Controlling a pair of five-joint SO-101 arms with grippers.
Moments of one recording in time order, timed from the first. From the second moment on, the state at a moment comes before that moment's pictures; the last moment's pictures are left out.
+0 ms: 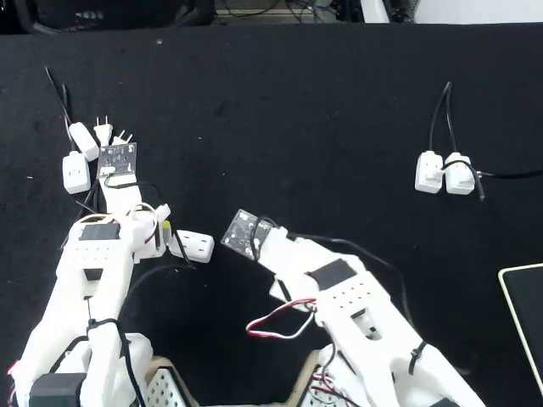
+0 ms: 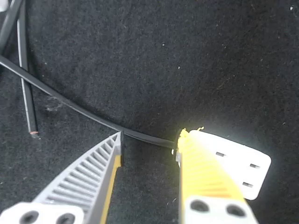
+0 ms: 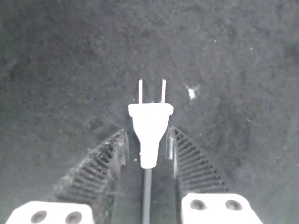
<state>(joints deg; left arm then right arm) -8.3 -33.1 62.7 41.5 1.7 -25.9 -42.9 77.2 43.6 35.6</state>
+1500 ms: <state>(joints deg) -8.3 -33.1 62.7 41.5 1.7 -15.7 -23.9 63.3 43.4 30.1</state>
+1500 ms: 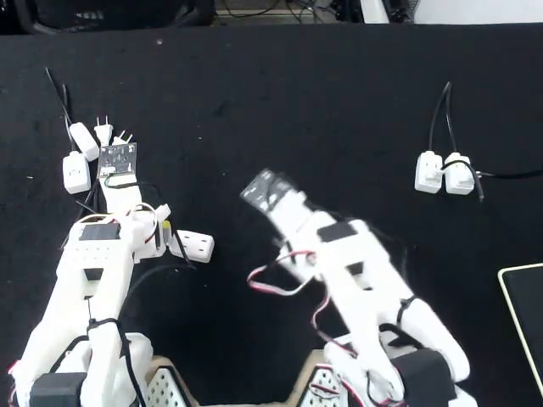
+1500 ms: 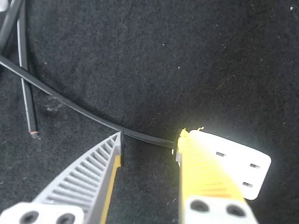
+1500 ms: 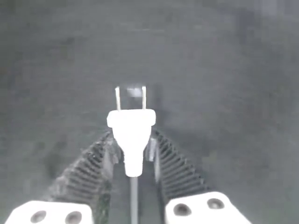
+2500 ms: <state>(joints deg) -8.3 -33.1 62.7 41.5 1.7 1.4 -17.5 23.0 70.0 73.5</state>
